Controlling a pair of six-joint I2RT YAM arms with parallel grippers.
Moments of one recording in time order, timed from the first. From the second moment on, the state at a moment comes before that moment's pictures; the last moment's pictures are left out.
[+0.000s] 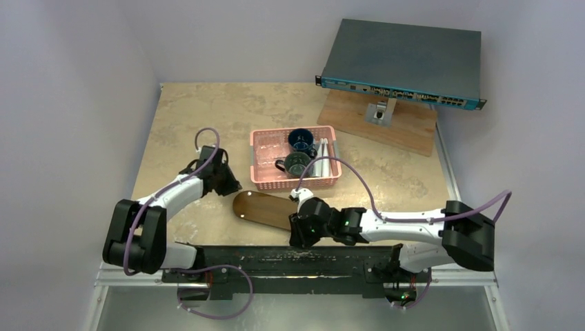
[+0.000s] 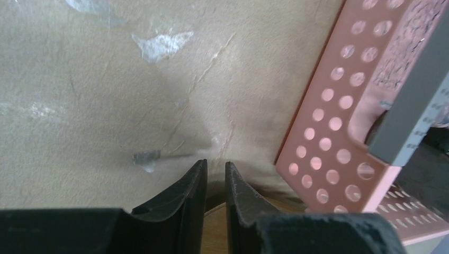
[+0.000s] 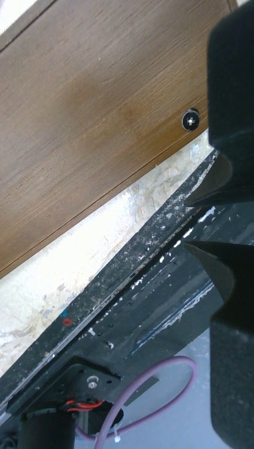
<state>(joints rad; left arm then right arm) -0.22 1.36 0.65 -0.30 0.07 -0.75 1.22 1.29 0.64 -0.16 0.01 0.71</state>
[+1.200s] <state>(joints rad) -0.34 1.18 0.48 -0.32 0.17 -0.77 1.23 1.35 0.63 -0.19 0.21 0.83</state>
